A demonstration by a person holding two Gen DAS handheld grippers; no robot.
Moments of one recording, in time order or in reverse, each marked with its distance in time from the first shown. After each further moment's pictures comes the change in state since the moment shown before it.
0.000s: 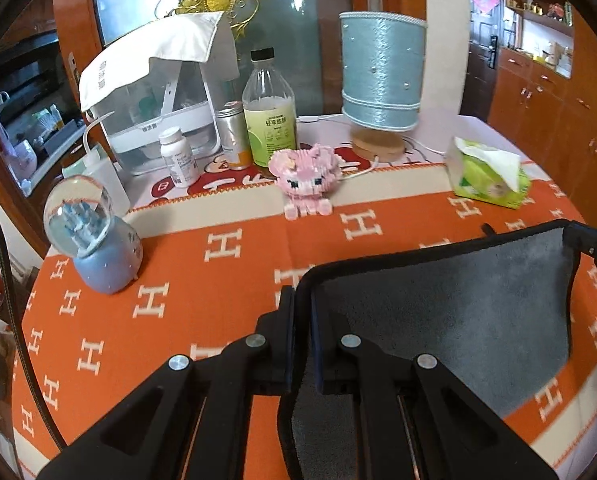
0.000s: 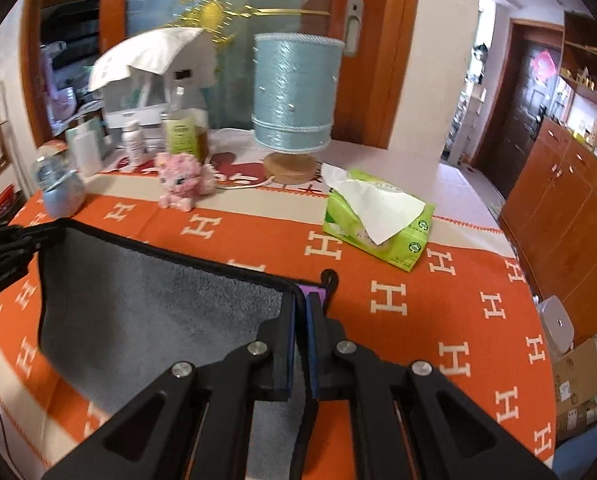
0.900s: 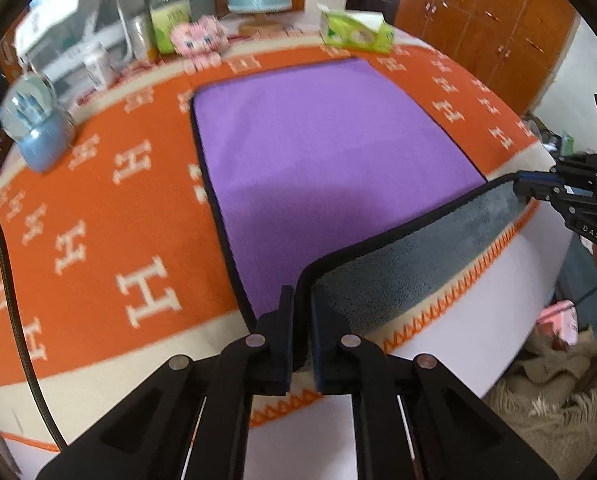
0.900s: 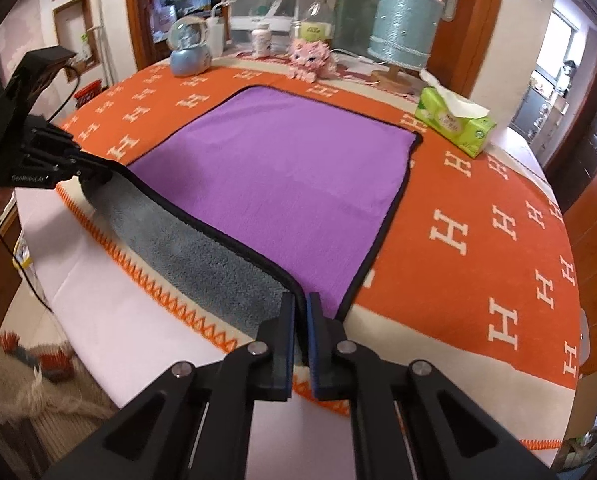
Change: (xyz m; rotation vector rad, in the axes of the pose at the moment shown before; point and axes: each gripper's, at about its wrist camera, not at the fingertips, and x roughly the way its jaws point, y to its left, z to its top) left arm -0.095 -0.009 -0.172 0.203 0.231 -0.302; right arm -0.110 0.026 -0.174 -0.252 0.143 0.223
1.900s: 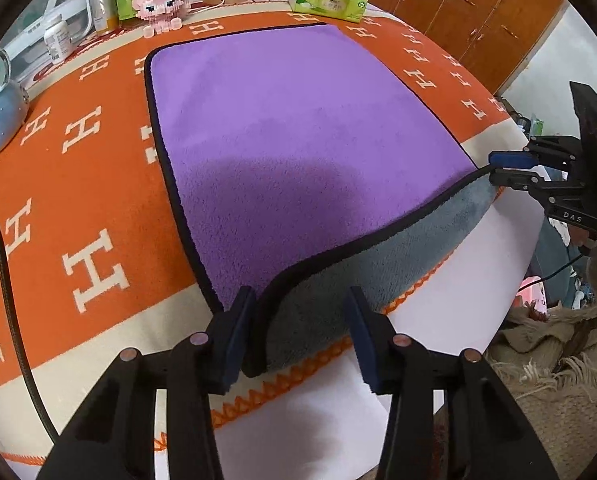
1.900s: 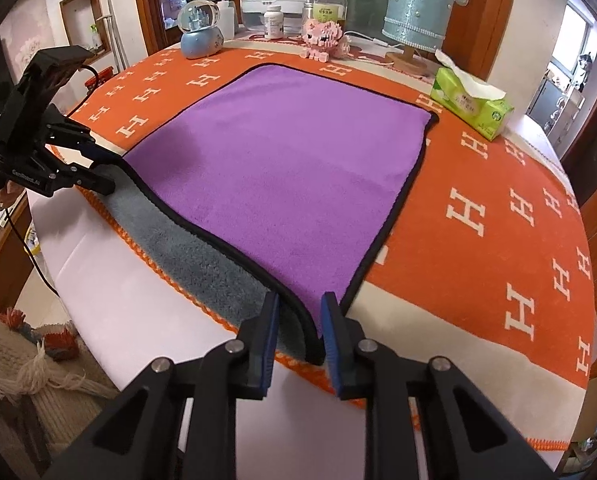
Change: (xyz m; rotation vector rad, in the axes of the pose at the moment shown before) left arm 0.032 0.000 -0.014 0.026 0.120 -0.176; right arm 0.015 0.001 -0.018 -0.049 0.084 0.083
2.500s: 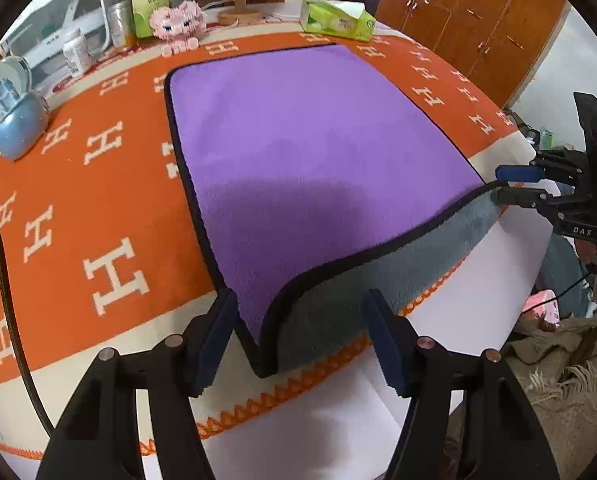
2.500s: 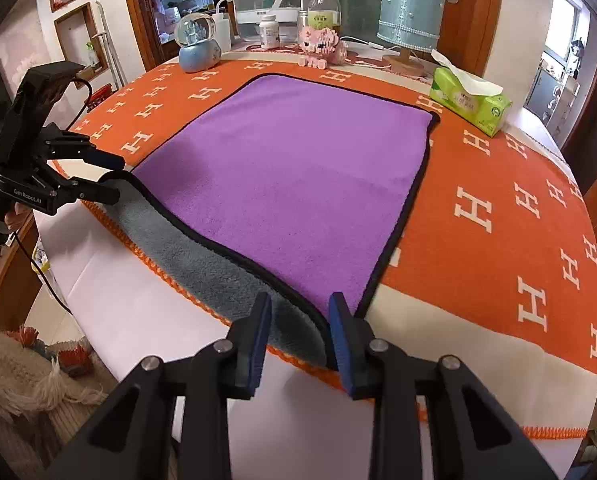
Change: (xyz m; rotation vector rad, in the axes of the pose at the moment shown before) left arm -0.008 0.001 -0.003 -0.011 -0.072 0.043; right arm -0.003 0.007 0.000 0.054 -0.036 0.018
